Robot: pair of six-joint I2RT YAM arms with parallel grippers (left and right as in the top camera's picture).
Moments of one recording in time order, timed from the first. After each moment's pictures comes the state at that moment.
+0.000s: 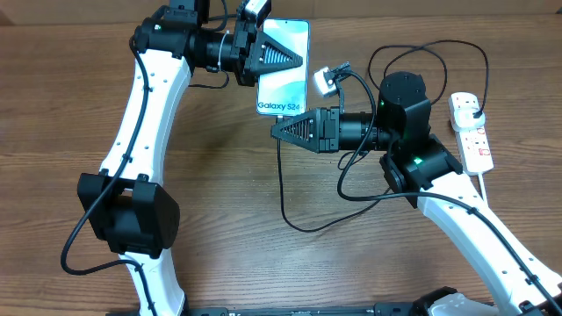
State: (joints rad) left arm -0.18 2.05 2.06 -1.02 1.56 -0.40; right arm 0.40 1.38 1.06 0.14 -1.05 1.00
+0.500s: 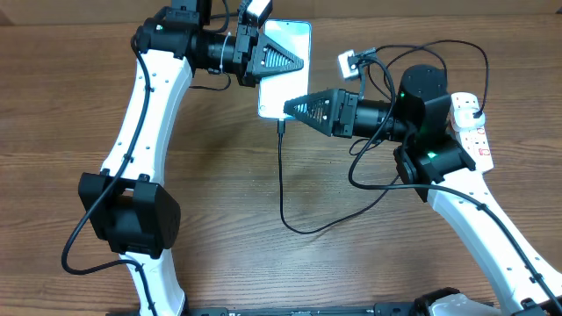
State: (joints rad) left arm -0.19 2.05 2.06 -1.04 1.53 -0.31; right arm 0.31 1.38 1.06 0.20 -1.03 0.94
